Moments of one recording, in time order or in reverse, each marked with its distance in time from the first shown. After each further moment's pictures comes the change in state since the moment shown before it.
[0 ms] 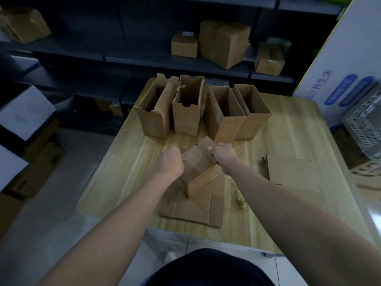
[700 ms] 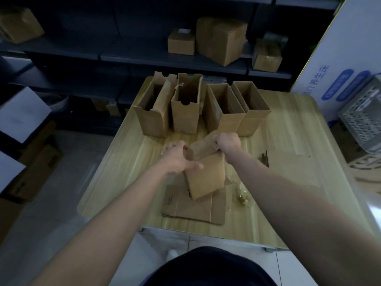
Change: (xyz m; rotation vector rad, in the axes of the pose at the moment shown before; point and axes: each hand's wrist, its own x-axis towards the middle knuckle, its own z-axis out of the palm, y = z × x) left_hand 0.010 -0.006 -0.013 -0.205 -0.294 0.058; right_hand -0.007 -0.027 -0.004 -0.046 0.113 -0.078
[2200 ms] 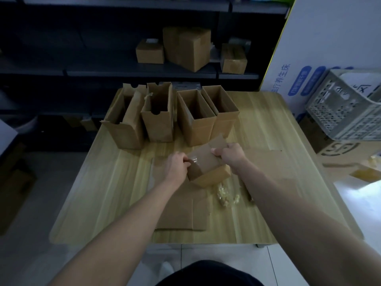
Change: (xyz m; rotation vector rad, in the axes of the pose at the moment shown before) left_hand 0.025 0.053 0.068 0.008 0.296 0.171; right_hand 0.013 0.051 -0.084 0.151 -0.003 -0.079
